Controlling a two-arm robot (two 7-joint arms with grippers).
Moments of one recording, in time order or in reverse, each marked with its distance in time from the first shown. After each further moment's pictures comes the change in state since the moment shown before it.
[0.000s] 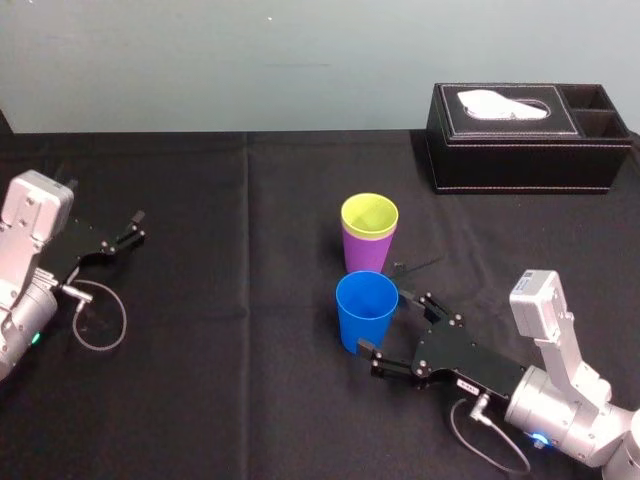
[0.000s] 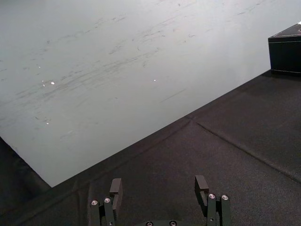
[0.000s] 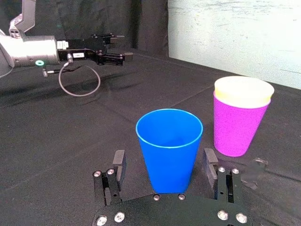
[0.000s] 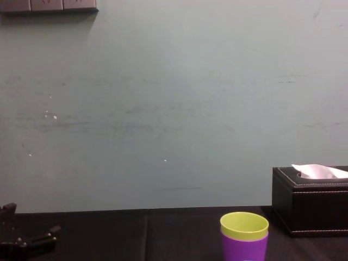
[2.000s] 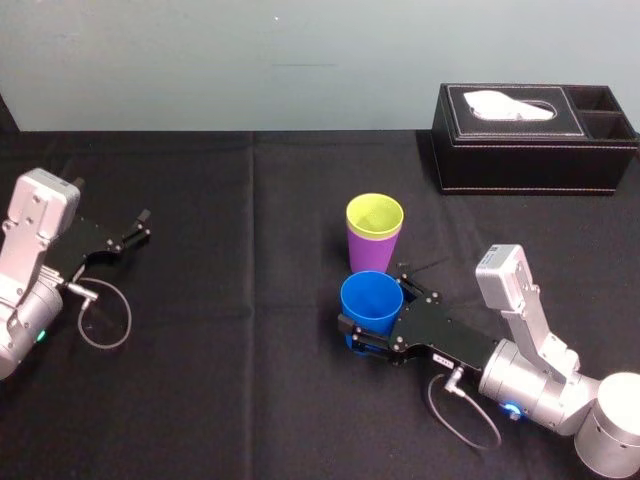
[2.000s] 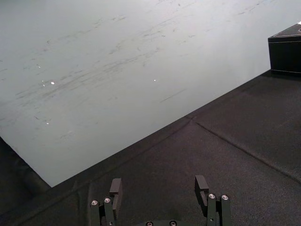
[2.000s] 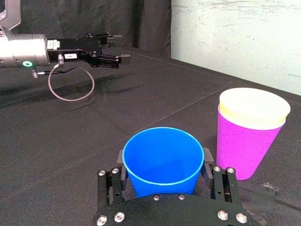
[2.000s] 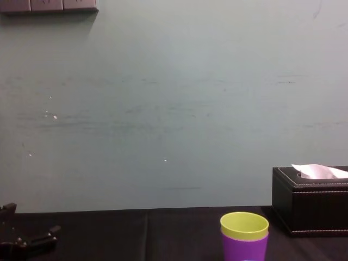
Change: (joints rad) left arm 0.000 0.000 0.000 0.000 0.000 0.000 0.000; right arm 0.128 -0.052 -0.067 0.102 -0.024 0.016 -0.002
